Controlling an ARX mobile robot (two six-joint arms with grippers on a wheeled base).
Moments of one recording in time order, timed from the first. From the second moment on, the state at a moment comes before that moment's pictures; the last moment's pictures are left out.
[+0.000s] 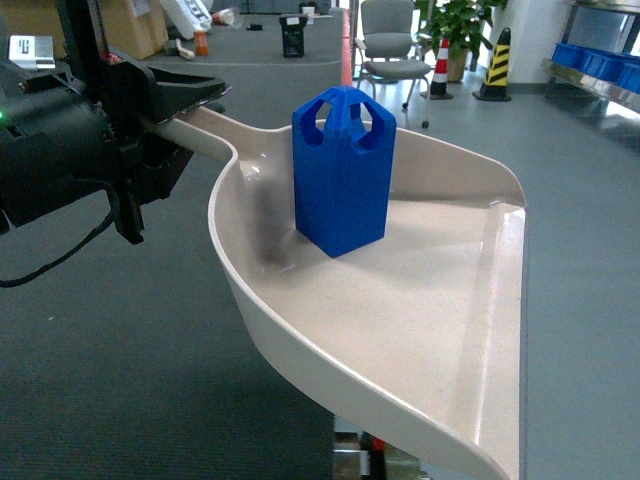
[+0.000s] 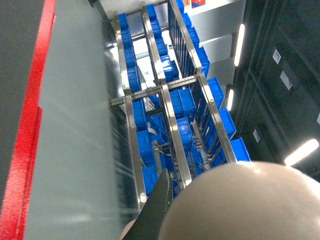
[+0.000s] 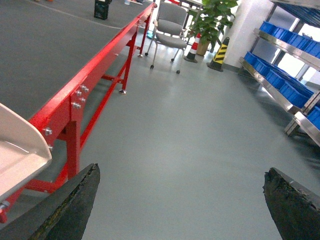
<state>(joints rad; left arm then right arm) -0.18 1.86 0.71 1.28 0.42 -1.33 0.06 0.90 0.39 0.44 0.09 -0.26</state>
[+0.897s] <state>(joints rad) -0.19 1.86 0.71 1.28 0.42 -1.33 0.06 0.90 0.39 0.44 0.09 -0.26</state>
